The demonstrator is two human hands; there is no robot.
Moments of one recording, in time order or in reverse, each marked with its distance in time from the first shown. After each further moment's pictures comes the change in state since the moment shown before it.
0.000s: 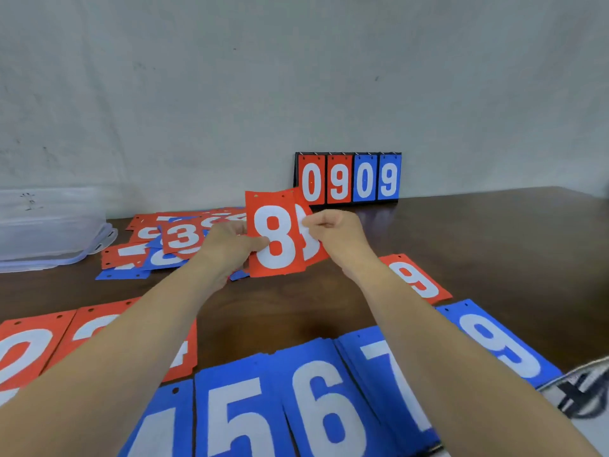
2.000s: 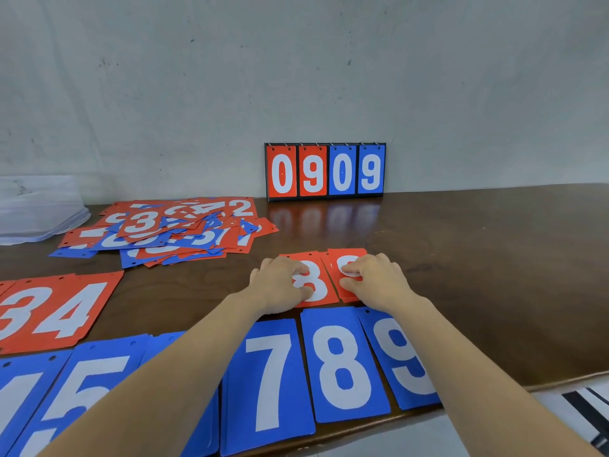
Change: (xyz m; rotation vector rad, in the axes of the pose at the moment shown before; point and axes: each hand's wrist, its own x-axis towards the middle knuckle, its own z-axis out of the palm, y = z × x) left_hand -0.017 -0.021 0.208 0.943 -0.143 0.124; right_hand 0.008 0.138 -0.178 -0.983 -0.258 -0.143
